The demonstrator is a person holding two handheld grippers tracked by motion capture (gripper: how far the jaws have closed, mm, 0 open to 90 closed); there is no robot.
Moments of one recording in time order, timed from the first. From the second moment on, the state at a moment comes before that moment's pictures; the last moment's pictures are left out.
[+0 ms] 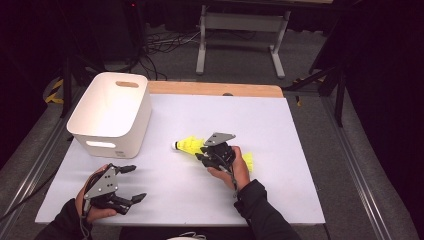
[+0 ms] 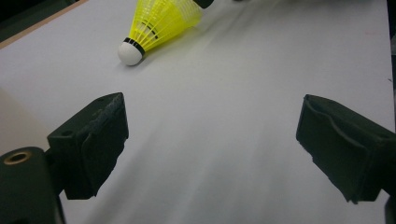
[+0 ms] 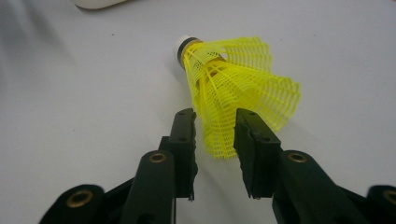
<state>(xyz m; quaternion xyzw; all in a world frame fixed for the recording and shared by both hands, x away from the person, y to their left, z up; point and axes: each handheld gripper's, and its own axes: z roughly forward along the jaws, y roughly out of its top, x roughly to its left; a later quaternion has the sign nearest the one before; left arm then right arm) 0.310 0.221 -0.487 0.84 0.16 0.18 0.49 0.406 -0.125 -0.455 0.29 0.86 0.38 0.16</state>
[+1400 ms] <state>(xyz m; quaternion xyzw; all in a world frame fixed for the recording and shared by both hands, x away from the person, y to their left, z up) 0.310 0.220 -0.488 0.84 0.16 0.18 0.49 0.353 -0.219 -0.394 0.26 0.82 0.43 0.27</state>
